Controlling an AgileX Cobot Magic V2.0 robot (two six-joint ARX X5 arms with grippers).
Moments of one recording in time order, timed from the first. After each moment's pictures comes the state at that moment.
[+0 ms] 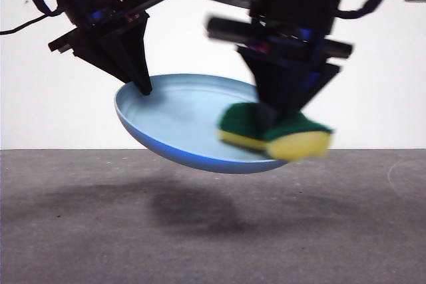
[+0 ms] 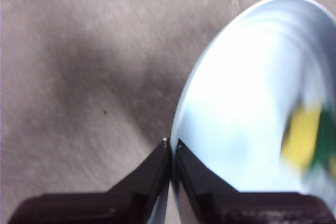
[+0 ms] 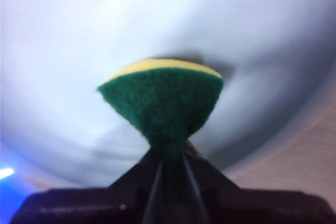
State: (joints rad) left arm -0.52 1.46 1.16 -0.61 0.16 -0.10; right arm 0.84 1.52 1.13 -0.79 0.22 0.11
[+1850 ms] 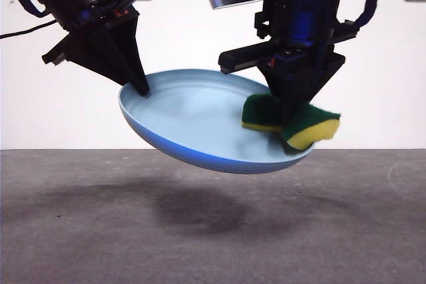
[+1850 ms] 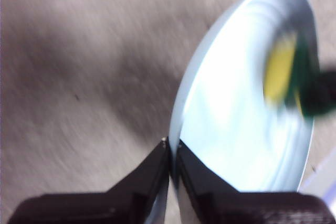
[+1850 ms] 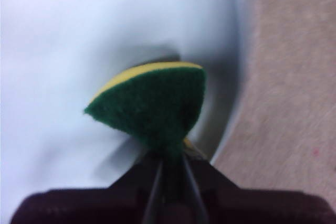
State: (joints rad) left arm -0.46 1.46 1.15 -0.65 0.34 -0.10; right arm 0.83 1.55 1.13 -0.69 0.46 0.11
